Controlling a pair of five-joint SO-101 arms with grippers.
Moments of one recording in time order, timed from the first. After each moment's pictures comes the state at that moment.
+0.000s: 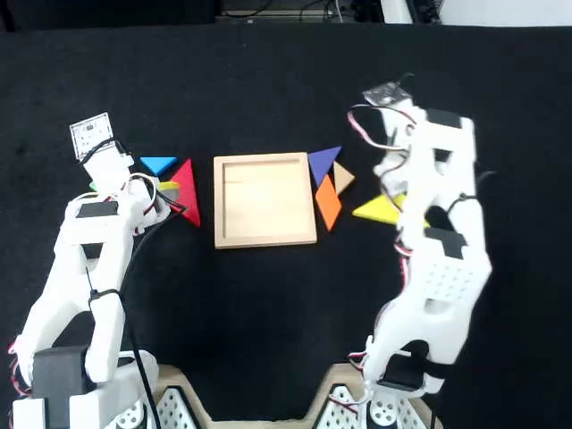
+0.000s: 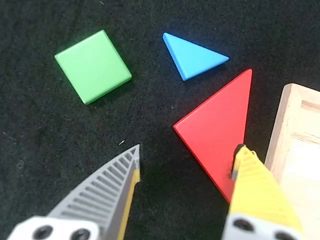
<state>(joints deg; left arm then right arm) -10.8 -15.3 48.9 33.2 13.8 13.8 34.9 -14.3 74.0 39.4</state>
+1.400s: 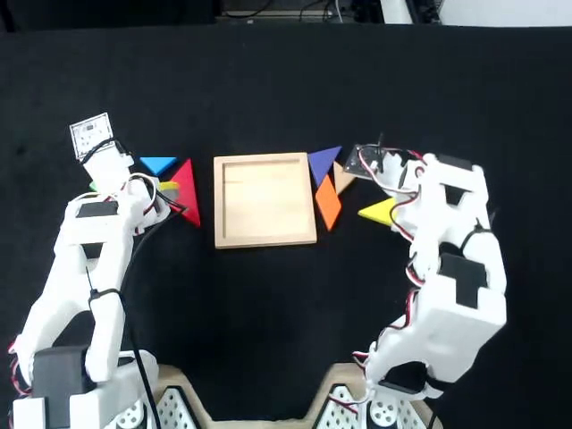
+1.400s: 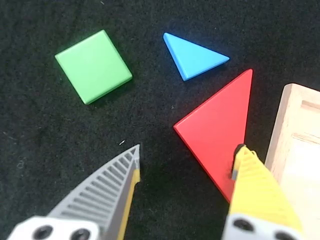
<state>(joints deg) -10.8 -15.3 48.9 33.2 13.8 16.8 20.2 16.8 56.9 79.3</state>
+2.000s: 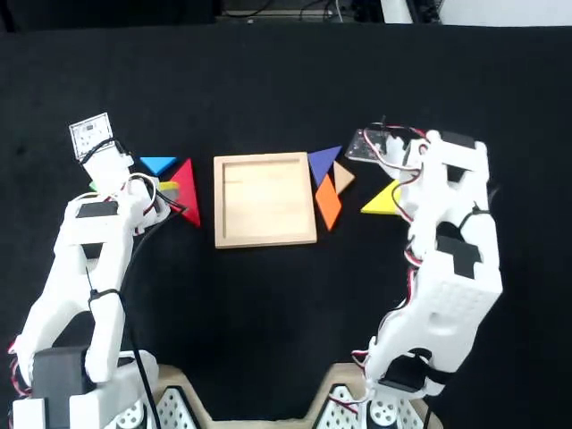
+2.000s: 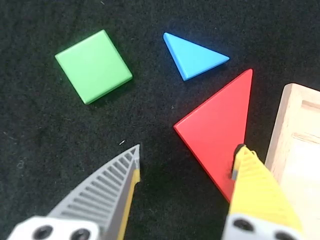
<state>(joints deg) -10.8 -15.3 48.9 33.2 13.8 15.5 27.3 1.2 65.9 81.3</state>
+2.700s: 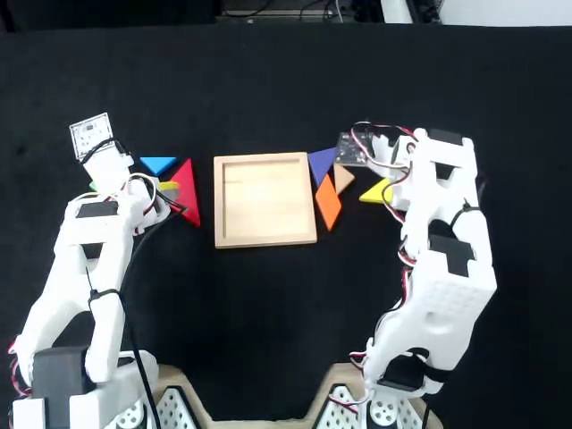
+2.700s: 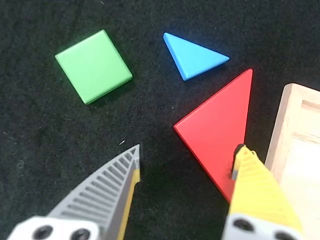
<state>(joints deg) -10.8 -15.3 48.9 33.2 13.8 13.5 27.3 1.2 60.8 90.0</state>
